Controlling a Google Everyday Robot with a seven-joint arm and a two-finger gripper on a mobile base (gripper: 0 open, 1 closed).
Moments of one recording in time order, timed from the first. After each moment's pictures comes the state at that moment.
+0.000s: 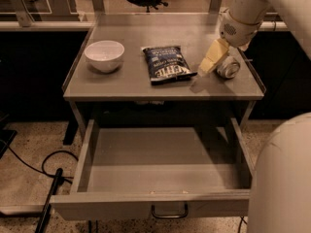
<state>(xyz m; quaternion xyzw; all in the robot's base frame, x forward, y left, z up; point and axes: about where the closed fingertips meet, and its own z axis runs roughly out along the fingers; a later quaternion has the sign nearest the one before) 0.661 -0.208 0.886 -0.33 0.94 0.01 0.12</state>
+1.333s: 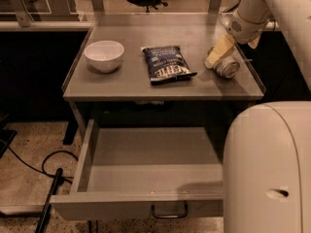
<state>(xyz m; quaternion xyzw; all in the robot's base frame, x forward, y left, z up) 0.711 -0.247 0.870 -0.27 0.96 0.00 0.13</state>
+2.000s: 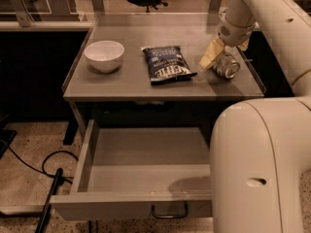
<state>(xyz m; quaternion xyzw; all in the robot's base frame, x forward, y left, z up) 0.726 -0.231 0.850 -0.28 0.95 -0.01 0.11</state>
